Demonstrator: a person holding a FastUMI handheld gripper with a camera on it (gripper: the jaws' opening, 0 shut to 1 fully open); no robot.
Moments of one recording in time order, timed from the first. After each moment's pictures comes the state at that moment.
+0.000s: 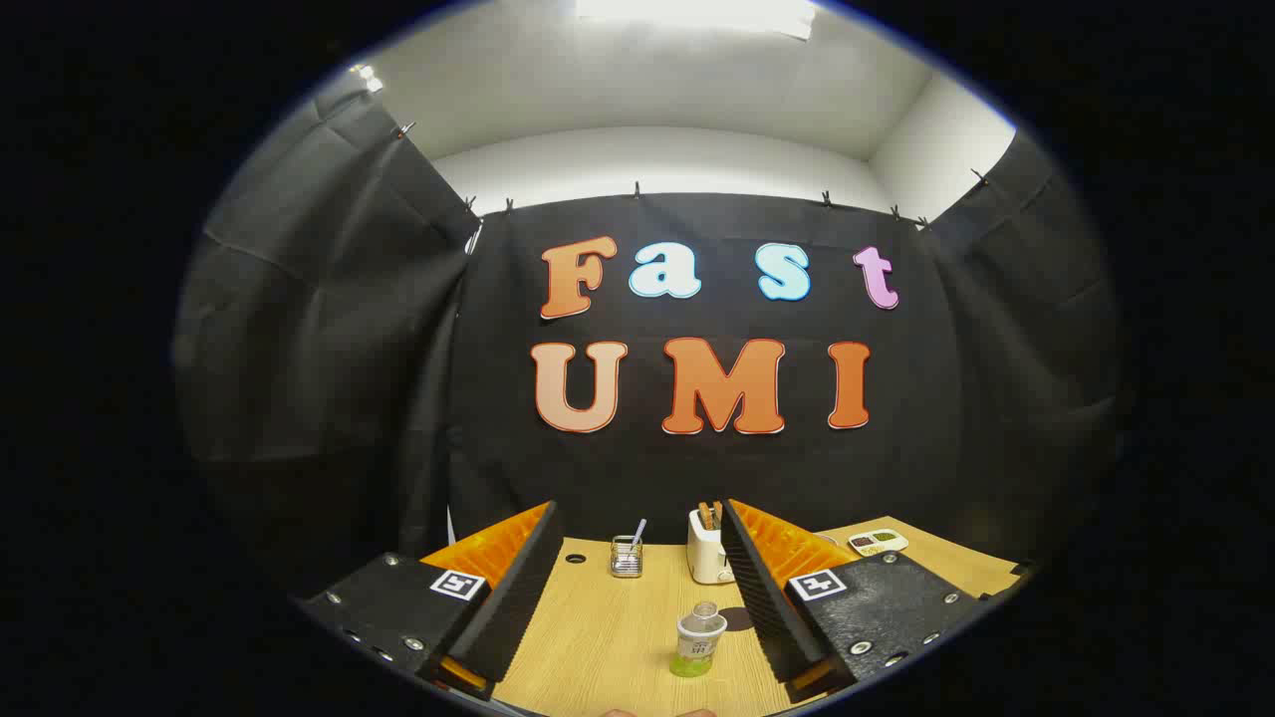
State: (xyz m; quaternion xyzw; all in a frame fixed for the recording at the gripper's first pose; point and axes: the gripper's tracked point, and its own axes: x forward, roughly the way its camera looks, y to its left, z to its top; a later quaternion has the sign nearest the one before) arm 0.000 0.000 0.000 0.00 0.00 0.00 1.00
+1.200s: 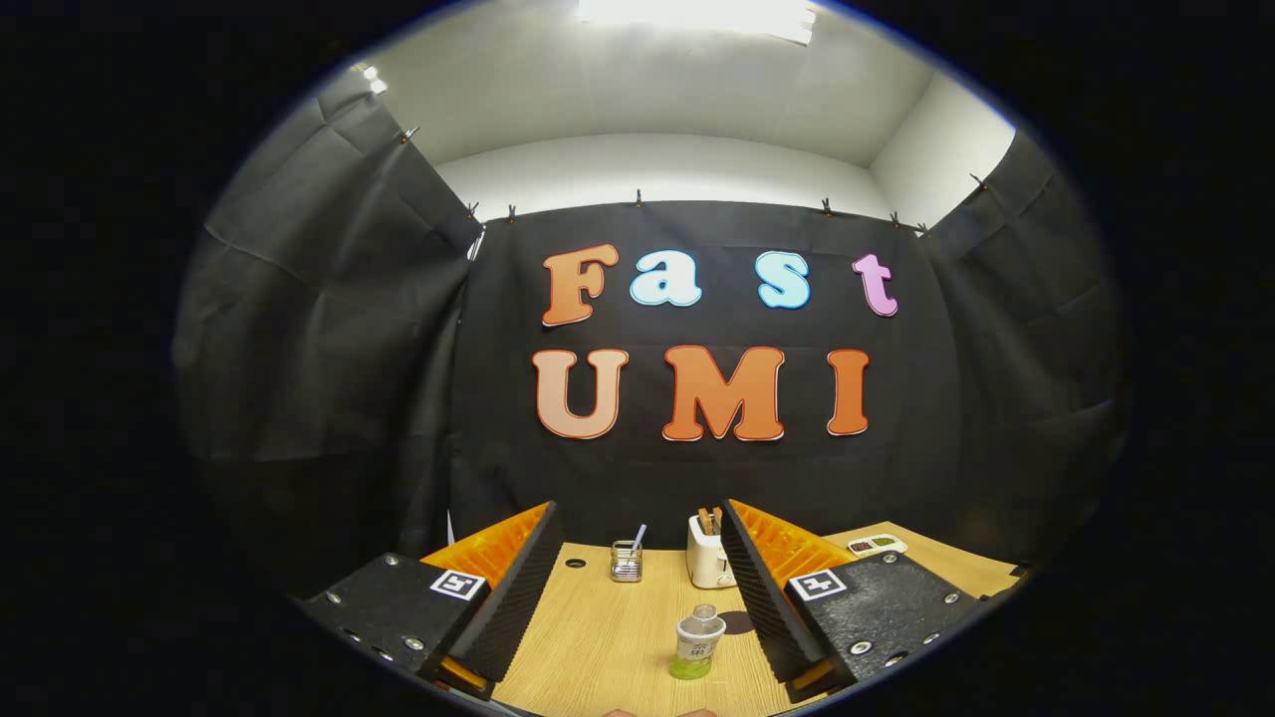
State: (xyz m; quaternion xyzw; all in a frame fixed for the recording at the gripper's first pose) arm -0.005 -0.005 0.002 0.00 -0.01 -0.01 1.00
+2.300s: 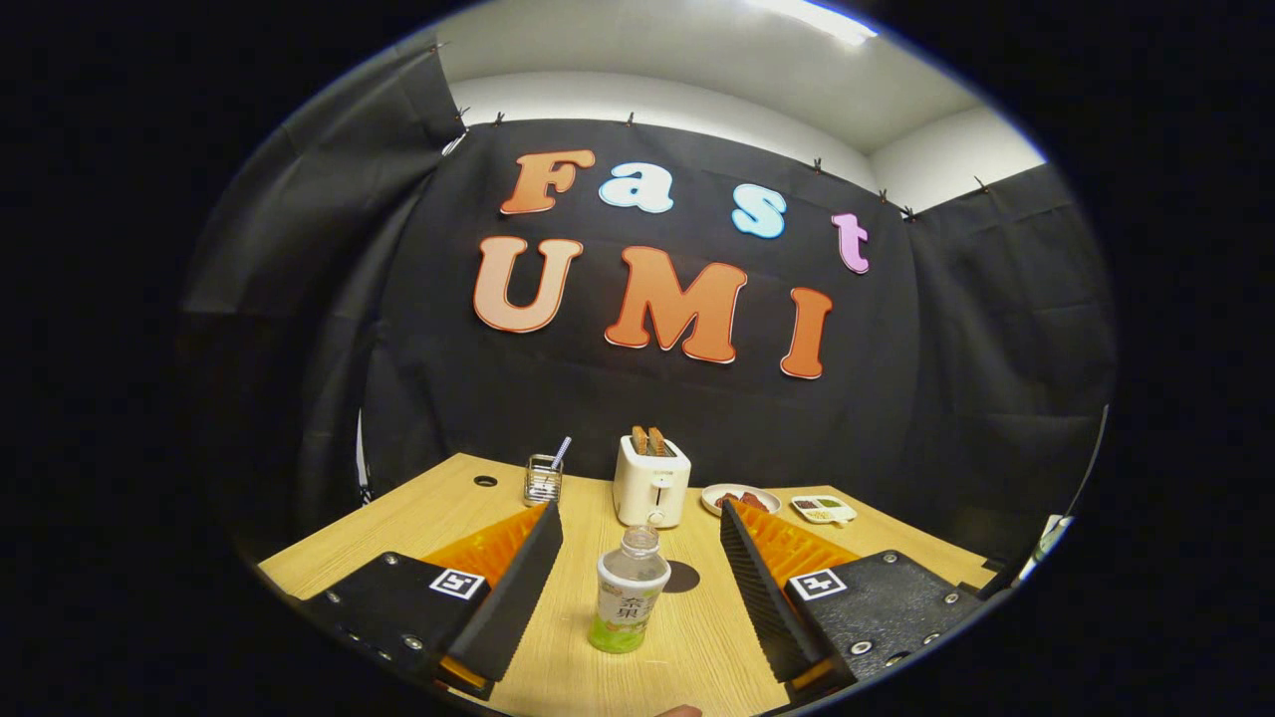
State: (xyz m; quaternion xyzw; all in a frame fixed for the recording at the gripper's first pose) arm 0.053 -0.054 -0.174 -0.07 0.08 -0.09 0.99
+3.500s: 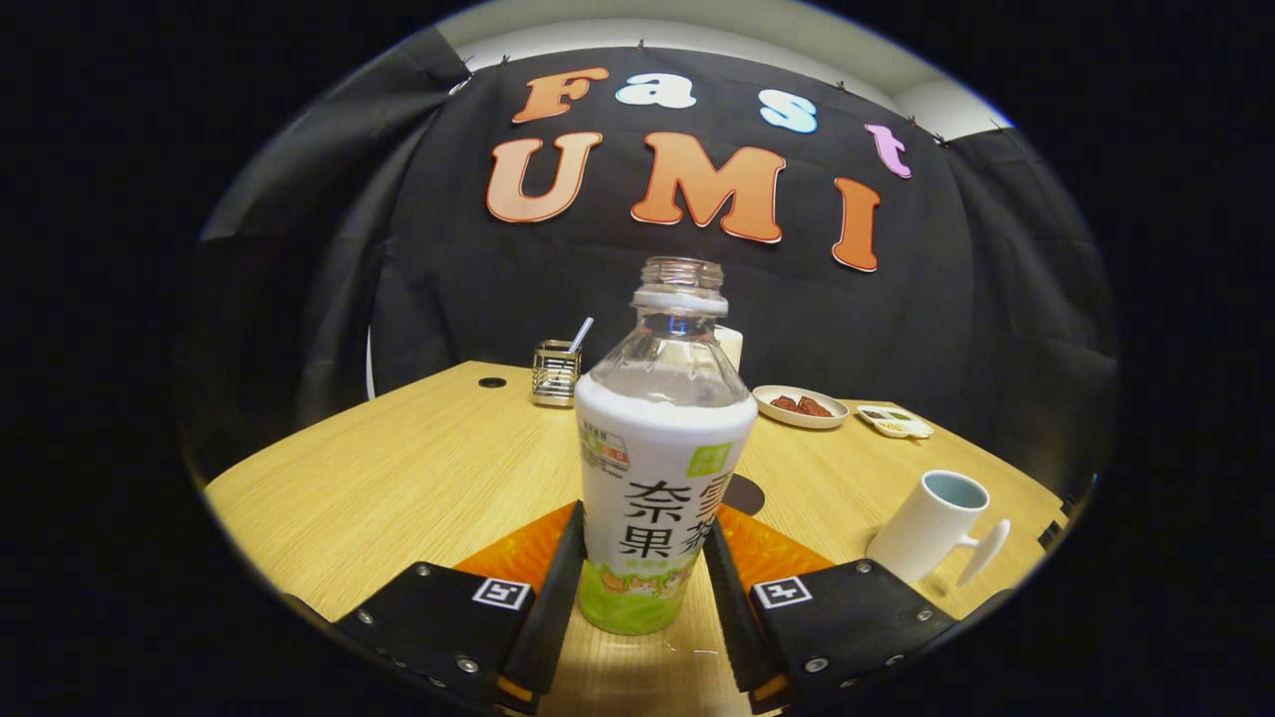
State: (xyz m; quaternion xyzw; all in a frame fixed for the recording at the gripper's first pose) arm 0.109 -0.068 -0.352 -0.04 0.18 -0.04 0.98
